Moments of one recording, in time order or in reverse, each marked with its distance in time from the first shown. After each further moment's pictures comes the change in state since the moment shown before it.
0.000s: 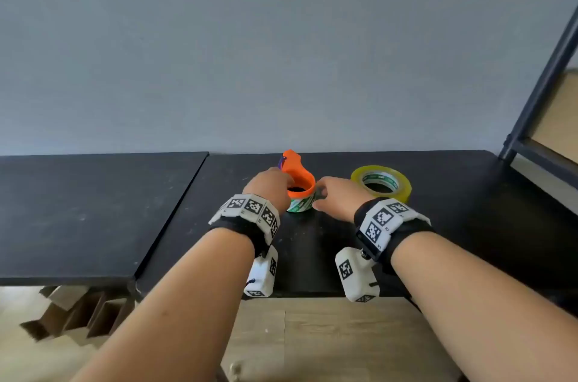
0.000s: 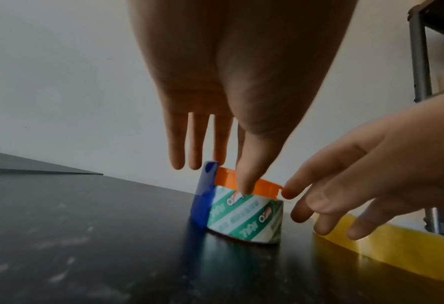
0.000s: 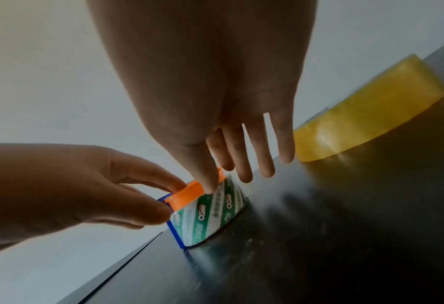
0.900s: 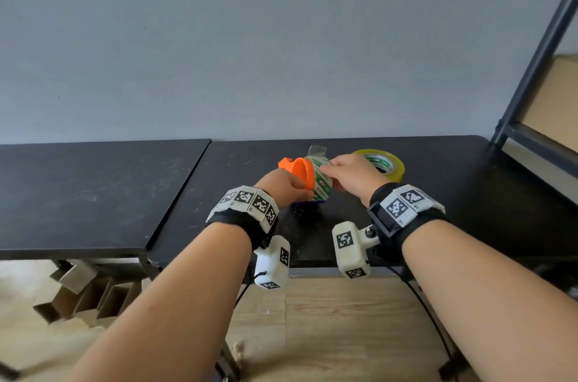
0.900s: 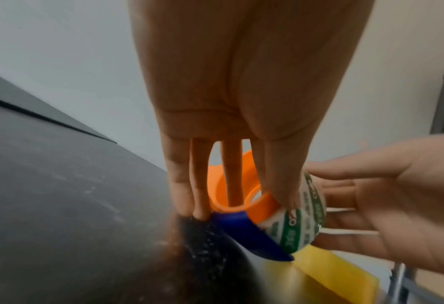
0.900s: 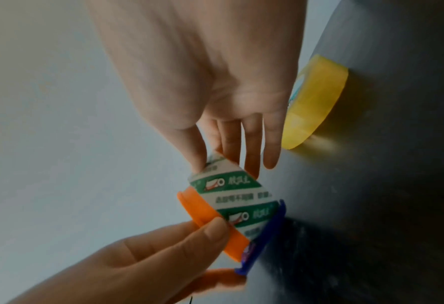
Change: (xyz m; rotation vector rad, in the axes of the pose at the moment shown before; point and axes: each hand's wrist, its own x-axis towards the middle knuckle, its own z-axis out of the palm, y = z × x) left_hand -0.055 0.020 -0.006 -0.401 -0.192 0.005; right_hand -0.026 0.014 -0.001 0.563 0.224 0.059
